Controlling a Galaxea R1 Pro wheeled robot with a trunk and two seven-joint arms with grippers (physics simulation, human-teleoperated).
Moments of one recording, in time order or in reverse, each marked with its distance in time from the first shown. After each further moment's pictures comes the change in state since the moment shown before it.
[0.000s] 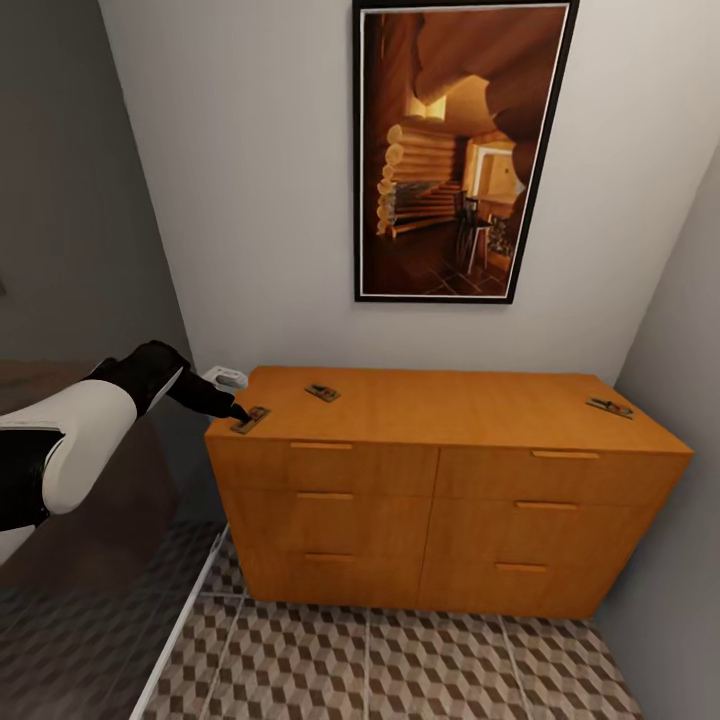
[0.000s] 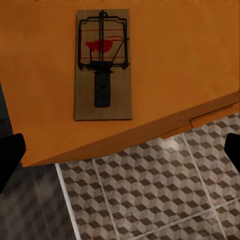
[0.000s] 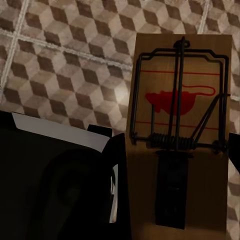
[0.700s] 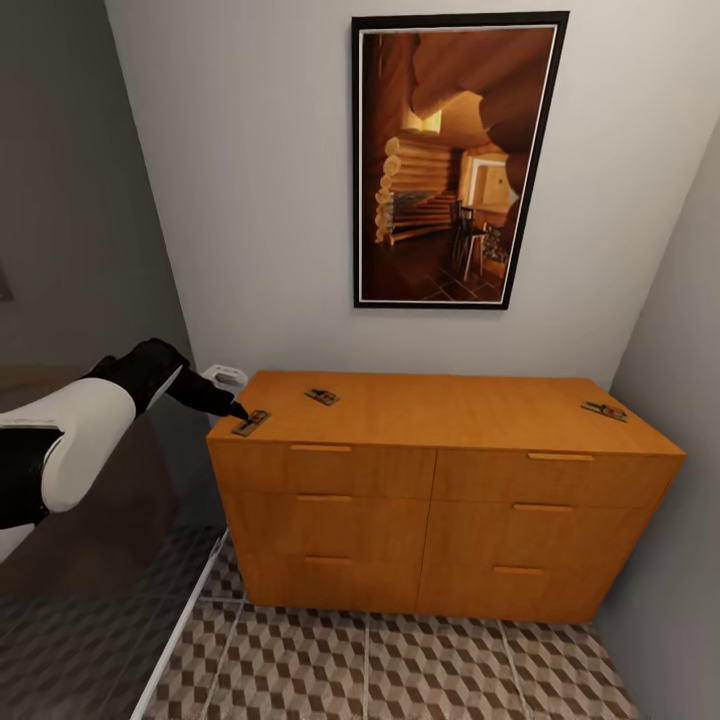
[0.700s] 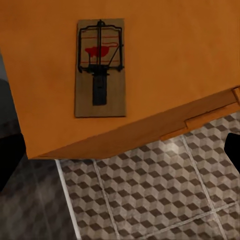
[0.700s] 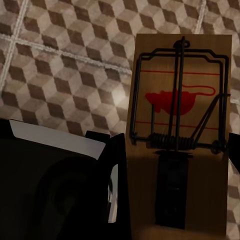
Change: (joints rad) left arm -0.005 0.001 0.000 0.000 0.000 0.000 0.000; right arm 0.000 -0.002 -0.002 0.000 -0.001 0.000 0.000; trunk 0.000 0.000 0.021
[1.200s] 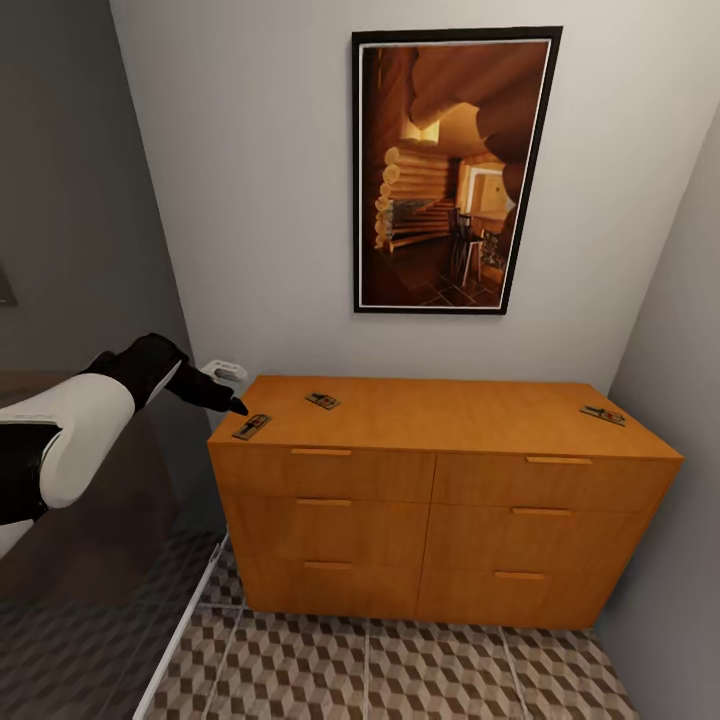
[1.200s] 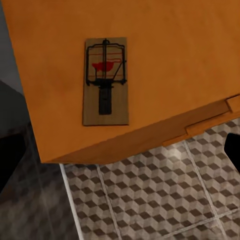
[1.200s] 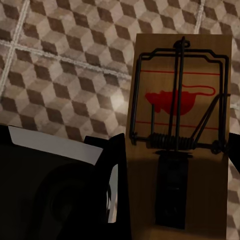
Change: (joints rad) left arm -0.015 0.000 -0.001 -0.002 -0.001 0.000 0.001; right arm 0.000 0.000 -0.001 0.000 0.000 0.000 0.000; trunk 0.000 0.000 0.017
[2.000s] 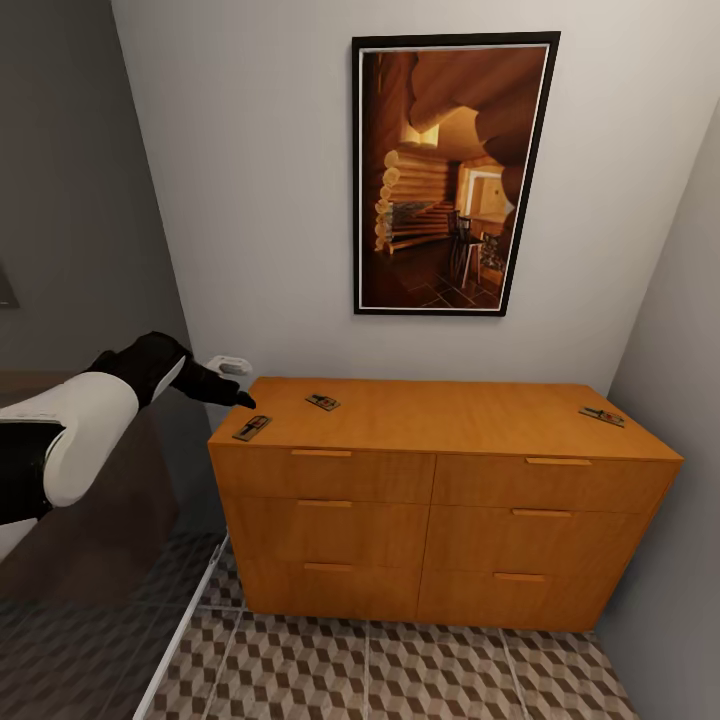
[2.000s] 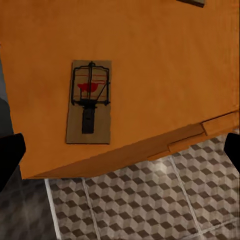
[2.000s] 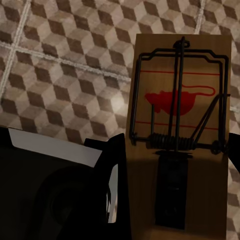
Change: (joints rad) left arm -0.004 -0.012 0.002 -0.002 0.103 0.011 0.039; right arm 0.000 0.000 0.004 0.000 0.002 -0.003 -0.001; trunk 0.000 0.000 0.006
